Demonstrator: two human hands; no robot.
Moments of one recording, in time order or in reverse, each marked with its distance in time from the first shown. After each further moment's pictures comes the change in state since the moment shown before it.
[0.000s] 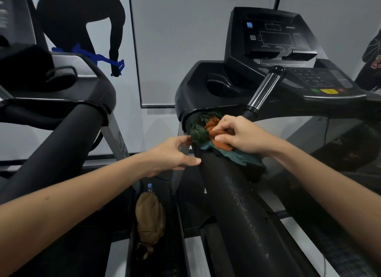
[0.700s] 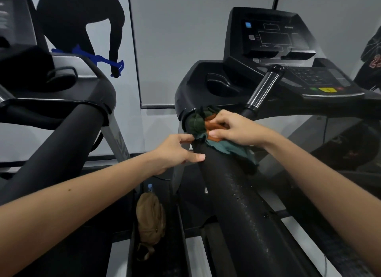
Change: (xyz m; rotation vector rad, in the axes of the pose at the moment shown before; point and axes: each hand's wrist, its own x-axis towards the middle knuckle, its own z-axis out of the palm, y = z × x) left_hand 0.005 0.000 0.008 -0.052 0.117 0.020; right_hand 0.014 -0.002 -0.002 -0.005 -0.068 0.055
